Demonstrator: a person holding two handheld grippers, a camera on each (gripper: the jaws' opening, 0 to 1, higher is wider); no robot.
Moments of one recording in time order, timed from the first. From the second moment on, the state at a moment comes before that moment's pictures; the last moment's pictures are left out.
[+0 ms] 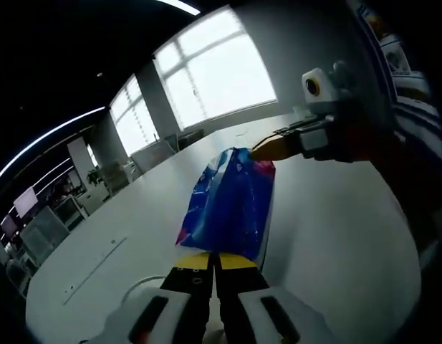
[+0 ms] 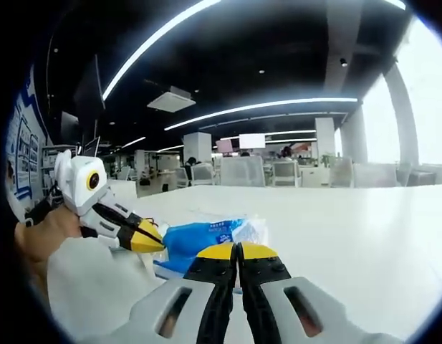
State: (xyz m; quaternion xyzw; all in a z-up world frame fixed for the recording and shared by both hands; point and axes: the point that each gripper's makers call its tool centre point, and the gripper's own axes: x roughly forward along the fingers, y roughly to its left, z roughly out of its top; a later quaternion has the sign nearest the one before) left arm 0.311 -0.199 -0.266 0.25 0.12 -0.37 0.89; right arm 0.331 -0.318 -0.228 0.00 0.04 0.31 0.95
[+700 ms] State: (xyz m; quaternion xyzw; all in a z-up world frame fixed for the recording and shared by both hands) left arm 0.321 -0.204 -0.292 0.27 0.15 -0.37 0.88; right arm 0.330 -0.323 -0.263 0.01 0.08 0.30 0.95
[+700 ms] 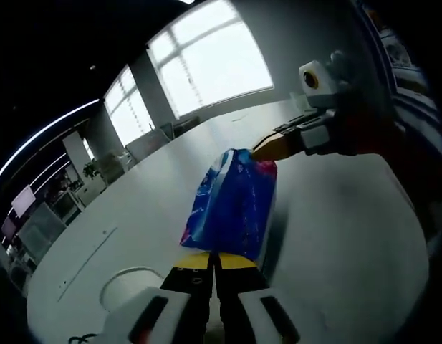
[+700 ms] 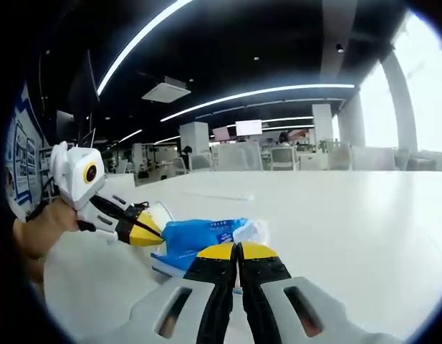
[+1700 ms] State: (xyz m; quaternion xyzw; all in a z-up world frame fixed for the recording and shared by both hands) left arm 0.317 -0.211 -0.297 0.27 0.15 -0.37 0.87; right arm 0.330 -0.340 -0.293 0.02 0.11 0.28 0.95
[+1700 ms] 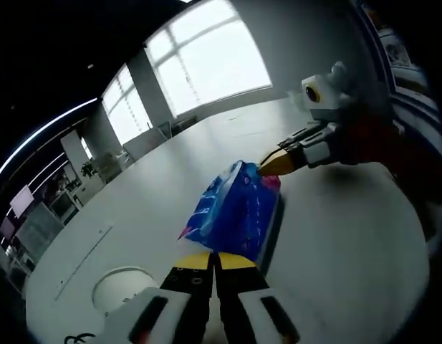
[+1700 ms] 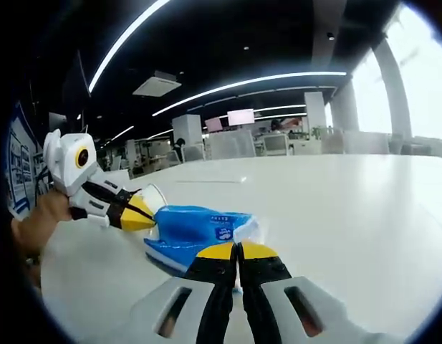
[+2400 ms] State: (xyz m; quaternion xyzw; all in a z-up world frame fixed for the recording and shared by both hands) left arm 0.303 -0.206 -0.286 0.25 0.15 -0.39 0.87; right arm 0.311 -0.347 -0.254 0.01 0.04 0.27 0.96
